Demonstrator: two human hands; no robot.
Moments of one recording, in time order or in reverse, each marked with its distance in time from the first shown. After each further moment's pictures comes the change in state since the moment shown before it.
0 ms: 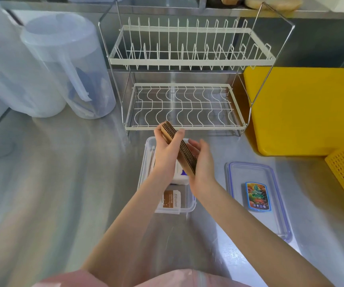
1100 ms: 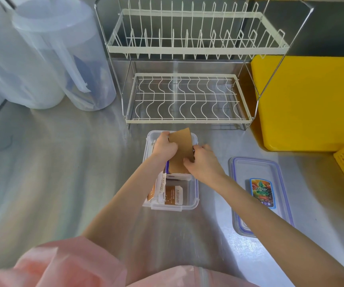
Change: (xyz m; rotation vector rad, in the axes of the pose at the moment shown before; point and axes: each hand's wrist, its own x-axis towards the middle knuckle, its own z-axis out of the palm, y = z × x) left_hand 0.049 -0.021 -0.026 0.719 -0.004 -0.235; right_hand 0.031 0.005 -0.024 -1.504 -0.136 -0.333
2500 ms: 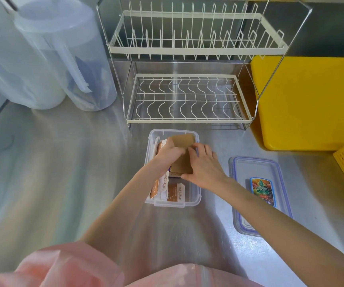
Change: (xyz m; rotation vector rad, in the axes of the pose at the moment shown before) left_hand -0.013 -0.008 0.002 -0.033 -0.212 -0.003; right_hand 0.003 0.020 0.015 -0.465 -0.032 -0.231
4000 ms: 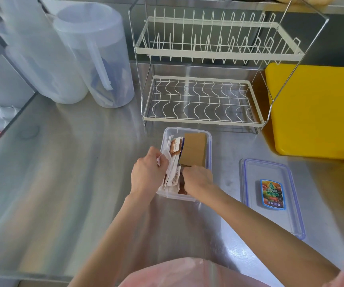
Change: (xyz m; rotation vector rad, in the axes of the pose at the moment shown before) left_hand -0.074 -0.048 -0.034 0.508 0.628 0.295; right_hand -0.016 -0.056 0.006 -0.073 -0.220 0.022
